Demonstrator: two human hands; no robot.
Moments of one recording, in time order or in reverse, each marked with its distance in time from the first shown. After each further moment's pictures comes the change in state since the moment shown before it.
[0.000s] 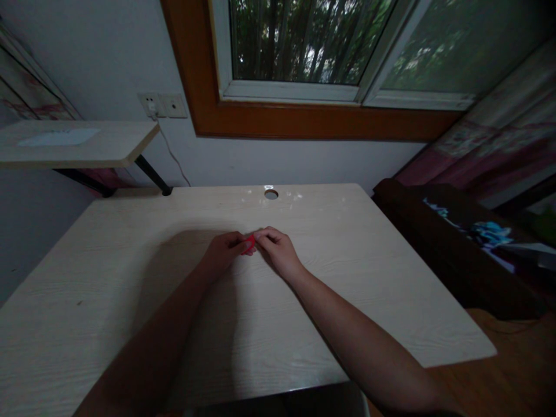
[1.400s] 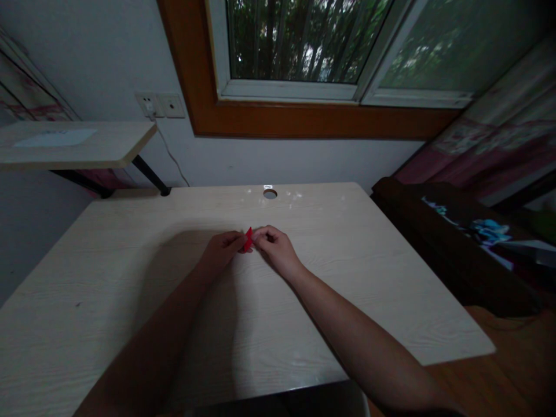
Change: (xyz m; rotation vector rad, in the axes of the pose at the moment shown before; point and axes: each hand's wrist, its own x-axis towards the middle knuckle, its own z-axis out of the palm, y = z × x) left_hand 0.000 0.003 -0.001 0.053 0.040 0.017; right_hand 0.002 0.002 0.001 0.043 0.018 0.071
